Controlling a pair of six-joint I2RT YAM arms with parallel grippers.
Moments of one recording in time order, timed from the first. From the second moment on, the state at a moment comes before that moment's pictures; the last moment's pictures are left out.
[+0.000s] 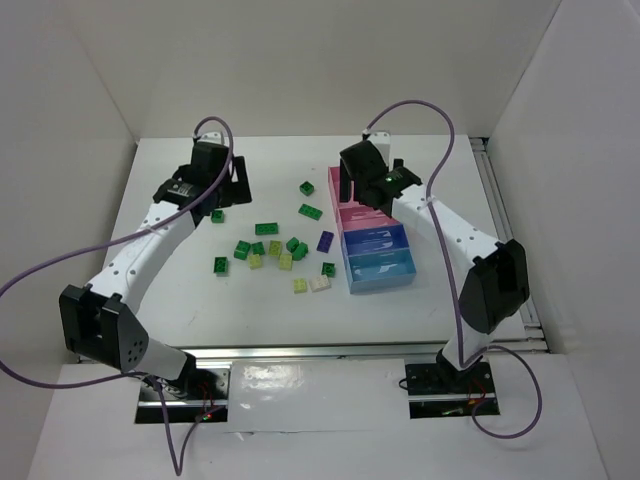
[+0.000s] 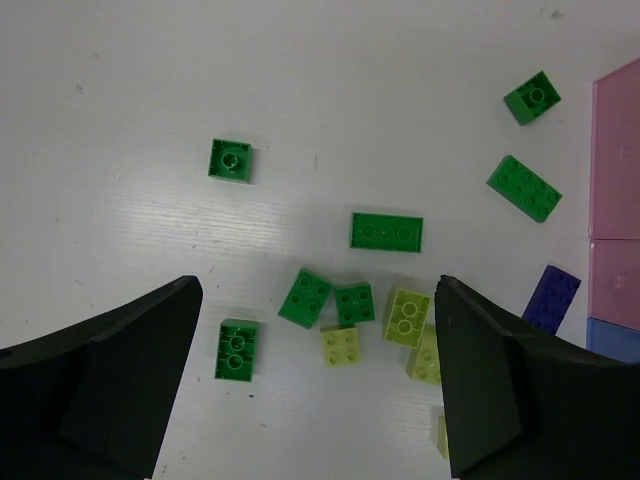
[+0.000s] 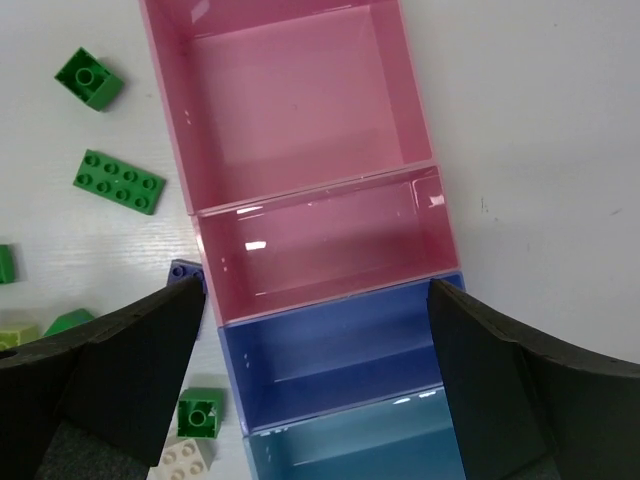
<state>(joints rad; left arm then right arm) -0.29 1.44 1.35 -0.63 -0.32 -0.37 0.58 1.68 1.53 -0.66 0.55 0.45</state>
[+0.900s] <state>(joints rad) -0.15 1.68 1.47 -0.80 -0.19 -0.43 0.60 2.32 2.16 -0.61 0.21 0.22</state>
